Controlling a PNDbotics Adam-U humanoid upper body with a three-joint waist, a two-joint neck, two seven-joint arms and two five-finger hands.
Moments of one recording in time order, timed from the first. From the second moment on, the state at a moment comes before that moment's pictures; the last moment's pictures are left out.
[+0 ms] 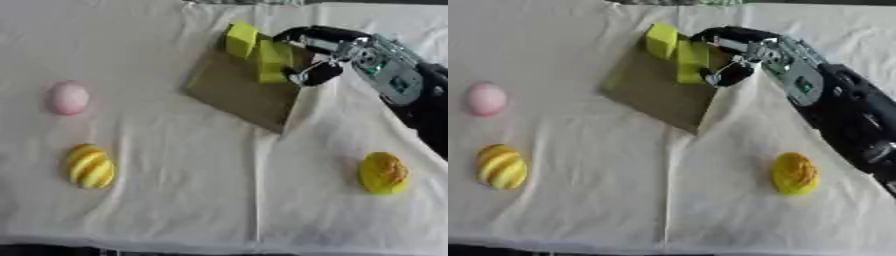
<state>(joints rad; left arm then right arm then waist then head) -0.03 0.34 0.03 -1.98 0.26 -0.13 0.36 -0.81 -0.70 0.42 -1.23 0.48 -0.08 0.42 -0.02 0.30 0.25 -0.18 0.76</state>
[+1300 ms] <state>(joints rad) -0.03 0.34 0.03 -1.98 0.26 -0.13 0.35 -0.72 -0.81 0.30 -1.53 0.35 -0.01 0.37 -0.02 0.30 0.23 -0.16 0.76</state>
